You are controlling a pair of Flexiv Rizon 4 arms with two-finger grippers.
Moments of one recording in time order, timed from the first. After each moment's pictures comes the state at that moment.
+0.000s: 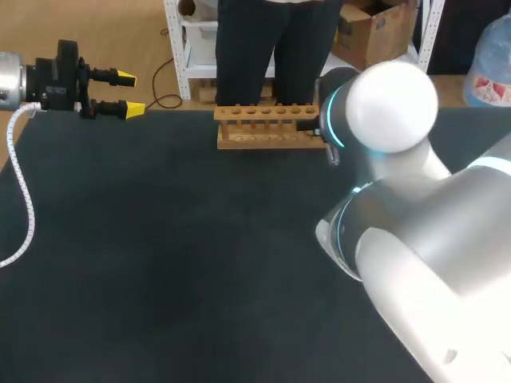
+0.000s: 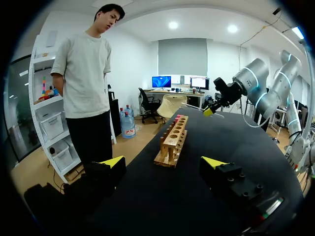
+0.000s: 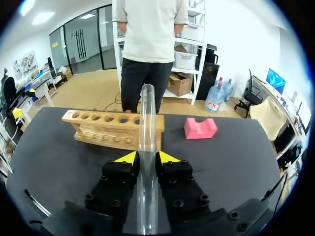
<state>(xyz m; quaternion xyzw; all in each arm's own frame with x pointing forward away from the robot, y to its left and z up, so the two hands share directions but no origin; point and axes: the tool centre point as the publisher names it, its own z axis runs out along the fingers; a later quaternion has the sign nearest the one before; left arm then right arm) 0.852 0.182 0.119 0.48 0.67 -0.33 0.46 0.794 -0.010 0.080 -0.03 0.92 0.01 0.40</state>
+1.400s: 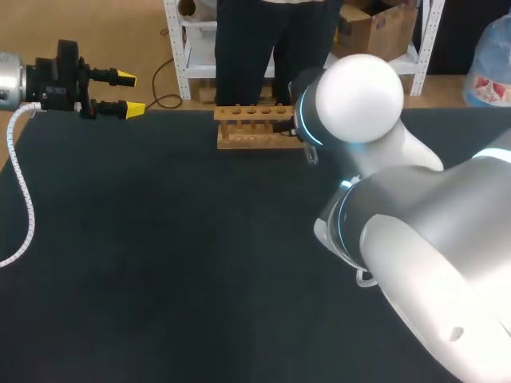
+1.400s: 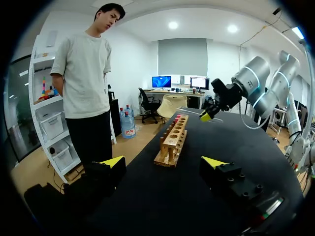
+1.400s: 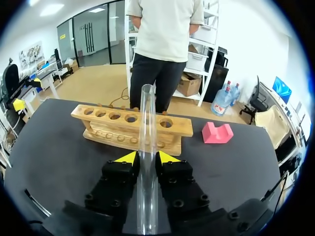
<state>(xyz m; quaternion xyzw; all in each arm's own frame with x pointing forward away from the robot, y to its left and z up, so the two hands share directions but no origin) 0.852 0.182 0.119 0.48 0.67 -0.33 0.46 0.806 0.029 0.070 -0.06 0.92 0.01 0.39</state>
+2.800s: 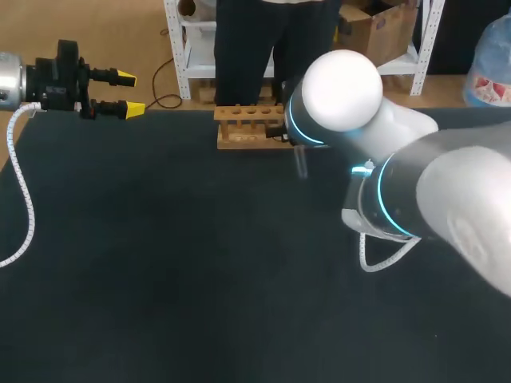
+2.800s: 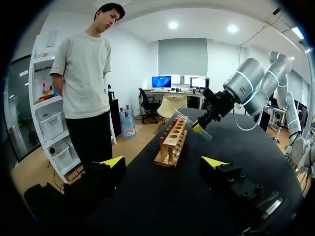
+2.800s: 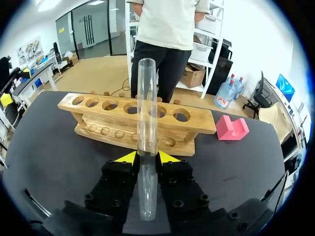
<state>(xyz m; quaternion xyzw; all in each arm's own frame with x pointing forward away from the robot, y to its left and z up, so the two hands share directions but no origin) 0.852 0.182 0.119 0.48 0.67 -0.33 0.46 0.828 0.039 0.030 -0.07 0.93 0.02 0.35</state>
